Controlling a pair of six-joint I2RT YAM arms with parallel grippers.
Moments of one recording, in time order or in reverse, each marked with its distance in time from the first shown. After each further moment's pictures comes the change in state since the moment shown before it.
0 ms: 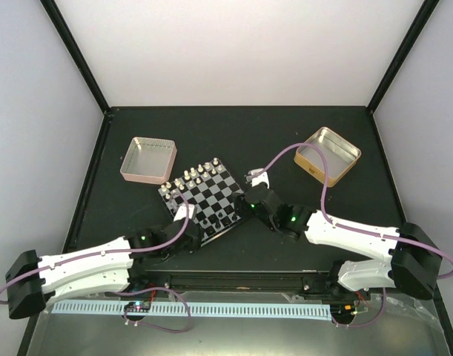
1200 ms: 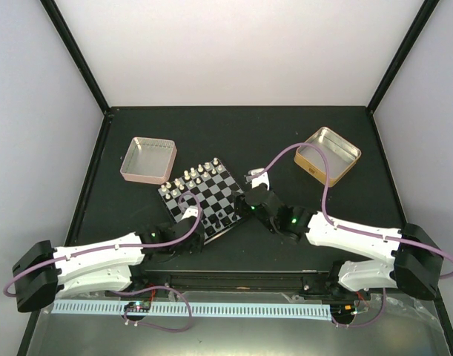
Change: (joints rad) left arm 0.021 0.116 0.016 0.047 0.076 0.033; right arm 0.022 -0.016 0.000 0.013 0.042 -0.018
